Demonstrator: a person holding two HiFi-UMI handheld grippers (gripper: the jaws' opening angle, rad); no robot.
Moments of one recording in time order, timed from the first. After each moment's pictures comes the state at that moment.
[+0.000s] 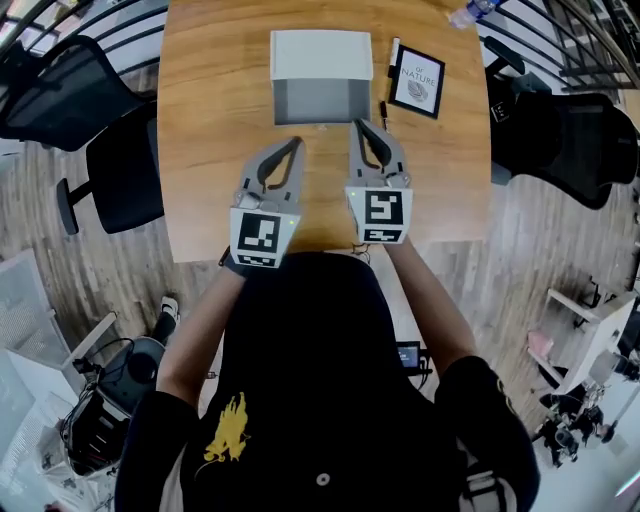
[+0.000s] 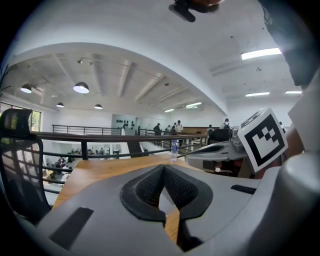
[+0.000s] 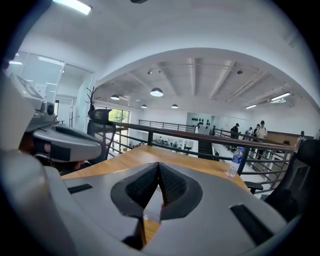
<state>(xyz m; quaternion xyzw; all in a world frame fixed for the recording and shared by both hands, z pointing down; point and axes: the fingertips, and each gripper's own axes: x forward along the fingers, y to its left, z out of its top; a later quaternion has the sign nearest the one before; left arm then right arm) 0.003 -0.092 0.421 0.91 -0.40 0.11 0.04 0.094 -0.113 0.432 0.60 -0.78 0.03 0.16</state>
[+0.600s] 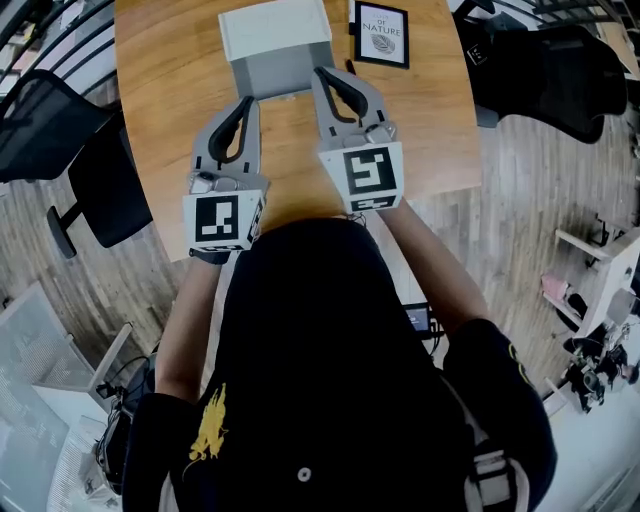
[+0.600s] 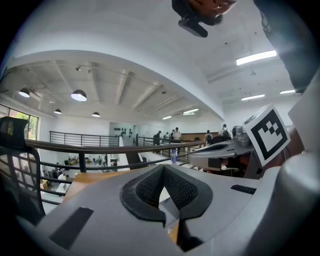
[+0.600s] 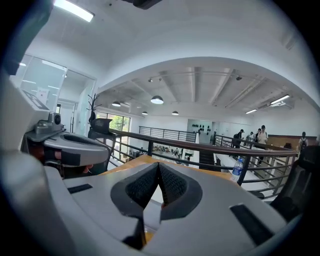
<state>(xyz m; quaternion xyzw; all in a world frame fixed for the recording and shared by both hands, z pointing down) 0.004 -0.102 0.371 0.92 -0.39 0.07 0.01 0.092 -0.113 0.371 0.60 -0.79 0.01 0.13</state>
